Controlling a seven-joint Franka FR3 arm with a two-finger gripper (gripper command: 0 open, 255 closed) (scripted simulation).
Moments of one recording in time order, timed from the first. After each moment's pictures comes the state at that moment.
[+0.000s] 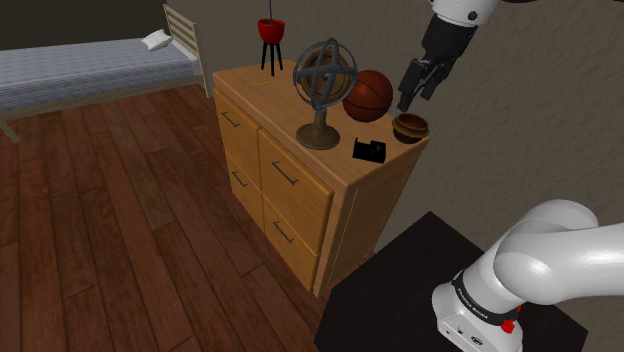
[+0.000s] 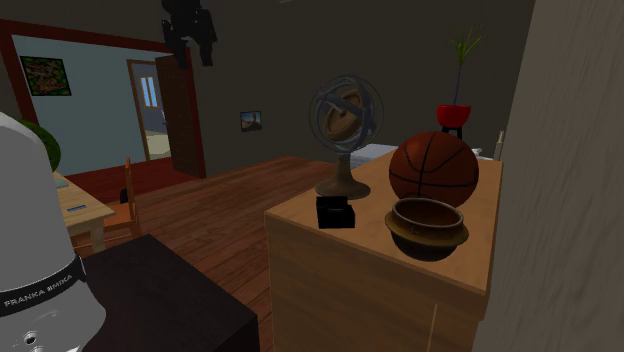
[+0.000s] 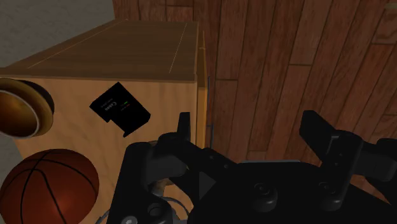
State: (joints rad) arm -0.02 -0.74 0.06 -2.26 0.03 1.62 -0.04
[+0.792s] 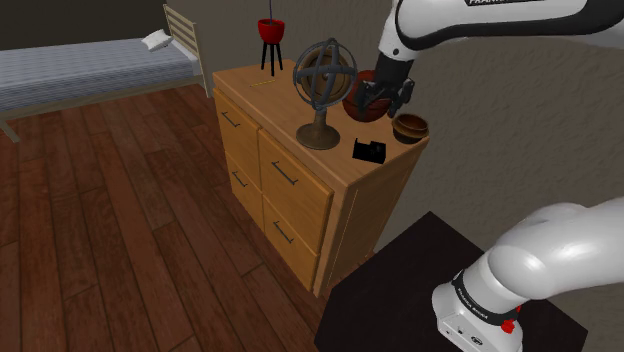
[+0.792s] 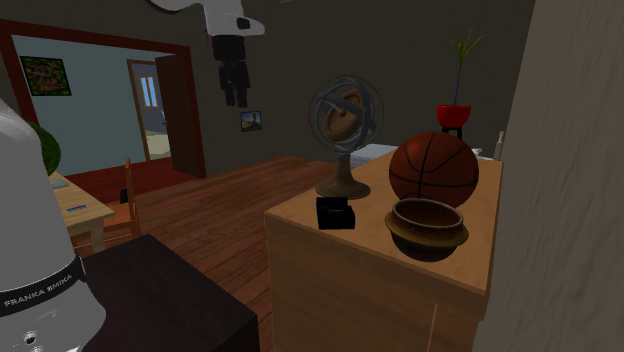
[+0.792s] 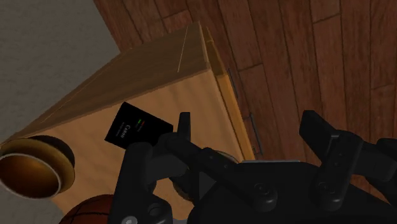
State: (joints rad) arm -0.13 -0.44 0.13 -2.26 0.05 1.87 0.29
